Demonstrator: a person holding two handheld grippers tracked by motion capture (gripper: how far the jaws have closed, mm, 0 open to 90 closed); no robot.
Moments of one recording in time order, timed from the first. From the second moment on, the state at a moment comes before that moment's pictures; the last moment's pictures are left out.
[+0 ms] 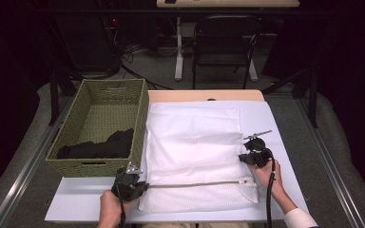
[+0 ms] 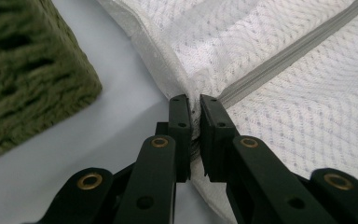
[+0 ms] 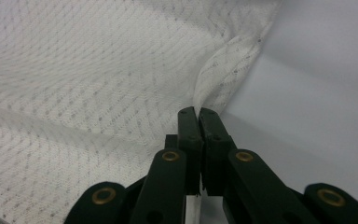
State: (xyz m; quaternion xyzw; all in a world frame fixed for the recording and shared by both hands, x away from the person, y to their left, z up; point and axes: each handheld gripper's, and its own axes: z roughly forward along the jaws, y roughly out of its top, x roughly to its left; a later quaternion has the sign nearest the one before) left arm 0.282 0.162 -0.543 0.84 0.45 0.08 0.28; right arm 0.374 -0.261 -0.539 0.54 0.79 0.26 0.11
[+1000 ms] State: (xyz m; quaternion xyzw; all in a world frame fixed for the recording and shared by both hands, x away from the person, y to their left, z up) left arm 0.268 0.170 -0.528 0.85 0.43 0.09 0.29; right arm 0.359 -0.273 -0.522 0.50 0.81 0.28 0.09
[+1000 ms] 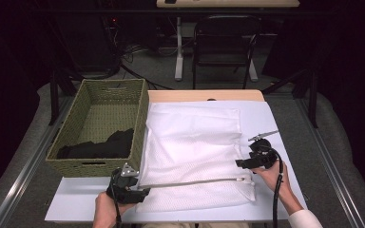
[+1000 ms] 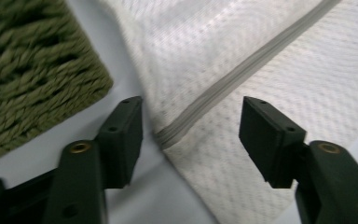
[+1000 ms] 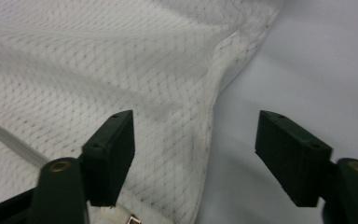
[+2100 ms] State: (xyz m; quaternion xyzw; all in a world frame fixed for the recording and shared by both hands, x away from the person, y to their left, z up) left arm 0.264 0.148 -0.526 0.88 0.38 0.08 0.28; right arm 0.311 -0.285 -0.512 0.48 0.82 0.29 0.09
